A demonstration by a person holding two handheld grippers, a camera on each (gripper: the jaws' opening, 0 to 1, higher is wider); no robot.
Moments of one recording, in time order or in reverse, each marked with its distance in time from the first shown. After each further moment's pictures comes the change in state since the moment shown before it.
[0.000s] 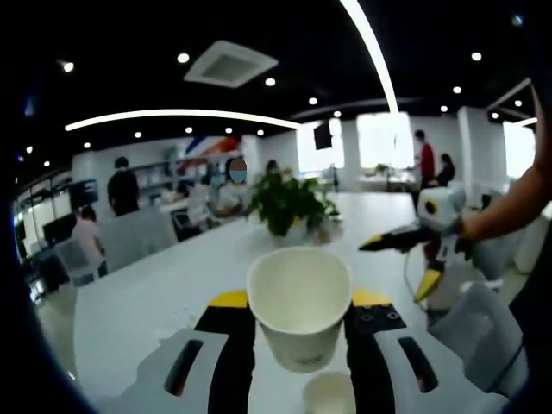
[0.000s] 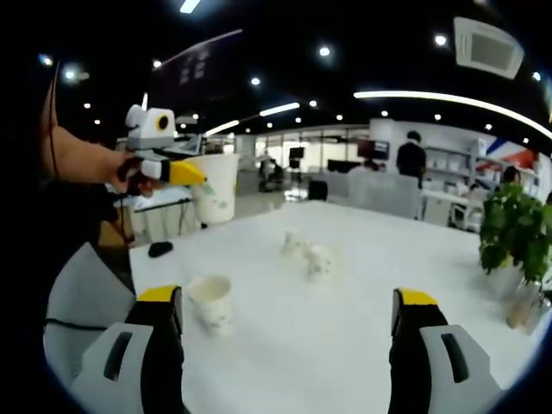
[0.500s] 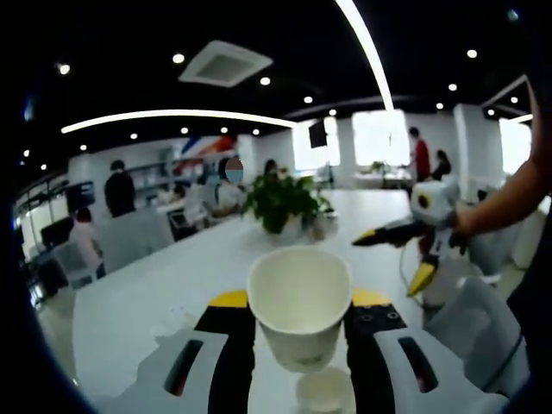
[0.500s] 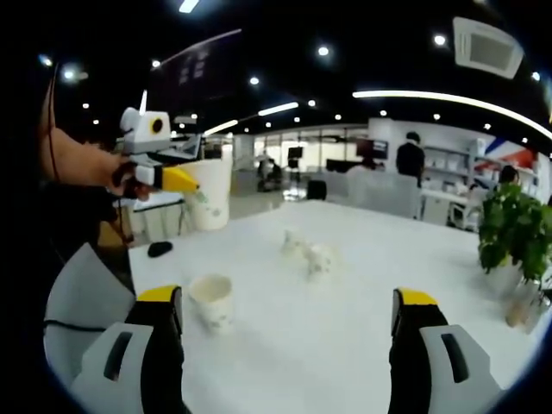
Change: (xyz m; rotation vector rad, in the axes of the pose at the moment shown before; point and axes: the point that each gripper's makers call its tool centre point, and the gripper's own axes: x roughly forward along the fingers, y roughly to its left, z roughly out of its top) left arm -0.002 -0.013 -0.009 0.026 0.015 -0.025; right arm 0.000 0.003 0.001 0.001 0.000 -0.005
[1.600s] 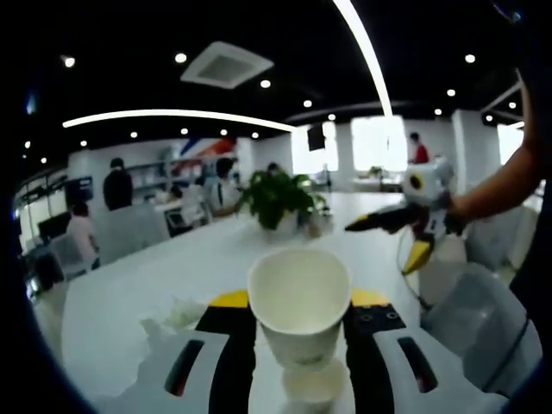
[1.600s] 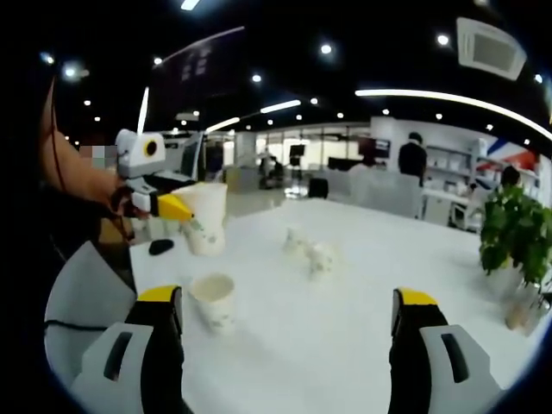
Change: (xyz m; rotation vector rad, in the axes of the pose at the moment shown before) left arm -0.002 -0.008 -0.039 -0.030 -0.031 -0.004; right arm 0.002 0.003 -0.001 -0.011 0.015 0.006
